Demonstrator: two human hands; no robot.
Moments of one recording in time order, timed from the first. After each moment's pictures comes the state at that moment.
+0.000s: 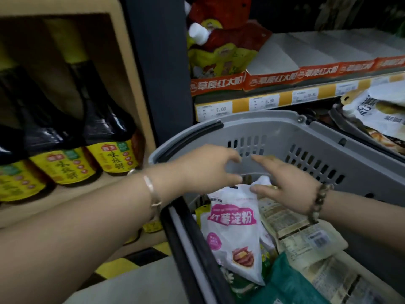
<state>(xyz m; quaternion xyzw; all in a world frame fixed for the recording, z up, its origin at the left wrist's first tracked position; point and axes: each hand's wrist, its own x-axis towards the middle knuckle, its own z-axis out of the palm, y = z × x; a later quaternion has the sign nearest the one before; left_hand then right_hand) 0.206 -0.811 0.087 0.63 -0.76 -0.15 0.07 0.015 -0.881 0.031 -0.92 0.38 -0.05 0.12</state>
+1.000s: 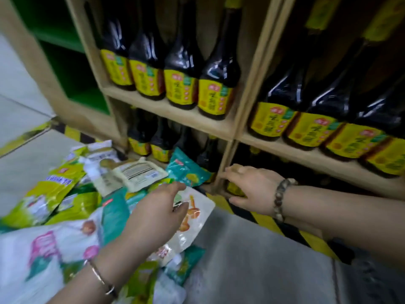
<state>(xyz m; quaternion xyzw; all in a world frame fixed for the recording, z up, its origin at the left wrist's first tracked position) 0.464 -0.349 -0.038 0.92 -0.26 -0.09 0.29 0.416 -0.568 0.012 -0.99 -0.05 0.12 -0.01</state>
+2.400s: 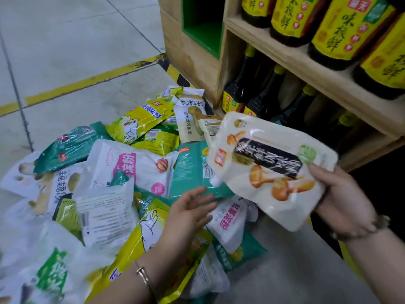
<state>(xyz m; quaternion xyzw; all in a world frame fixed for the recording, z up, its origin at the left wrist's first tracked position) 0.428 -0.289 -0.145 0.54 0.27 -0.17 0.78 0.477 -0.526 -0.085 -0.55 0.20 0.09 0.81</state>
